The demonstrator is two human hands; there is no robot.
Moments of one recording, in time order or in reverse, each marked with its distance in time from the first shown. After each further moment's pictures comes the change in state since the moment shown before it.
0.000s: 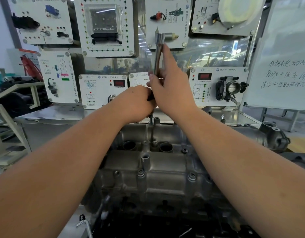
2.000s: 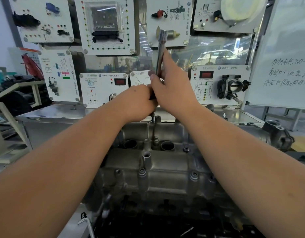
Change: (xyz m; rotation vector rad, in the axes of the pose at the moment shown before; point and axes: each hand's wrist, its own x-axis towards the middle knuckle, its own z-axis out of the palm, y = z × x) left_hand -0.002 0.002 0.000 0.016 -0.022 0.012; right_hand 0.003 0.001 -0.001 -0.055 -0.072 0.025
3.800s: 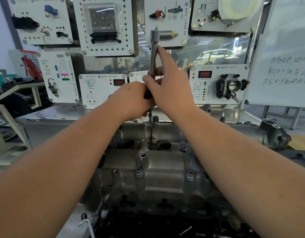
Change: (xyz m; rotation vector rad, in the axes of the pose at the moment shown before) left_hand 0.002 -0.003 -0.002 -0.028 0.072 -0.018; right_hand -0.006 -0.002 -0.001 0.008 0.093 -0.042
